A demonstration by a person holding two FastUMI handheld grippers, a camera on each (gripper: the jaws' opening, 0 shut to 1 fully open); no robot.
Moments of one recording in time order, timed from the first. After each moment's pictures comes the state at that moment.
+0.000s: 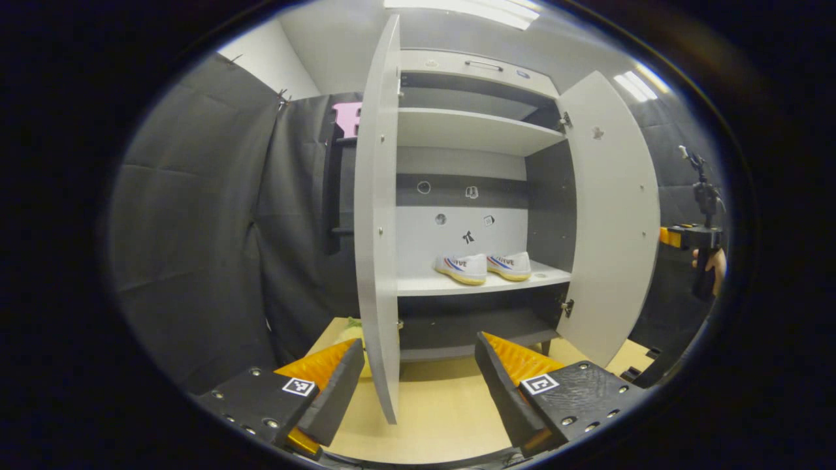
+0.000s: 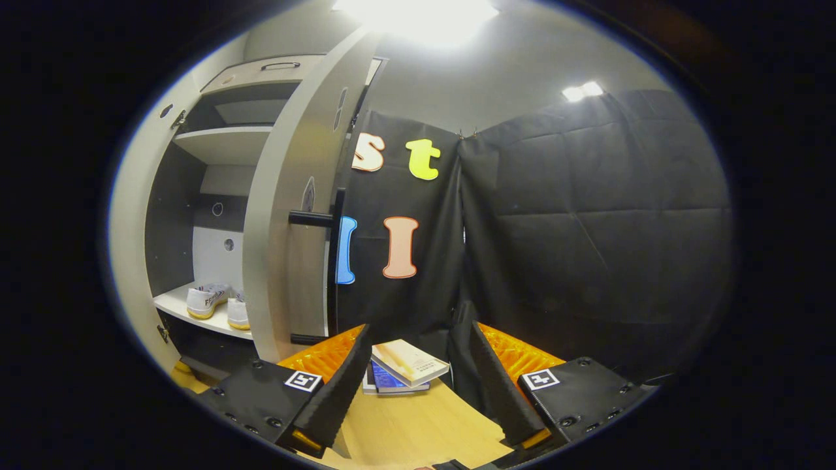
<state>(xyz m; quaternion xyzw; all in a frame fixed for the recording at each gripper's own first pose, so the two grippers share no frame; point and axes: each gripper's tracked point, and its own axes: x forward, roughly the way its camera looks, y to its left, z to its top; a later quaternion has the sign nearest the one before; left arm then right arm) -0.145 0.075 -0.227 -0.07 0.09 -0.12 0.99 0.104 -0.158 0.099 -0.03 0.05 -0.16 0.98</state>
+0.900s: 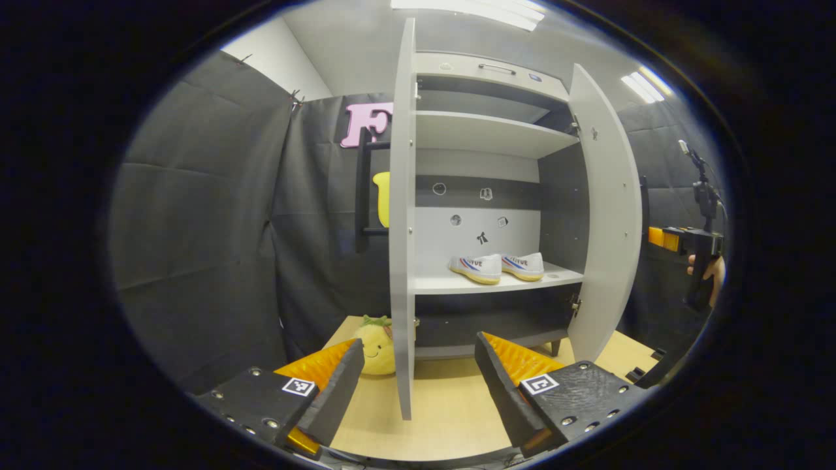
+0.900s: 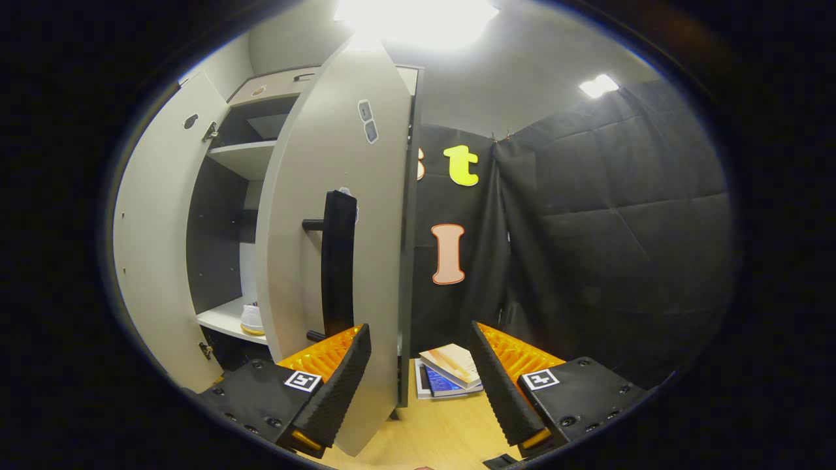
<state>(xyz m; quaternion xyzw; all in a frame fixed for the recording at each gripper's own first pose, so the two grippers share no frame) -0.161 0.102 -0.232 -0.07 0.09 -0.08 0.99 0.121 -0.065 0.098 0.00 0.03 -0.07 1.00</state>
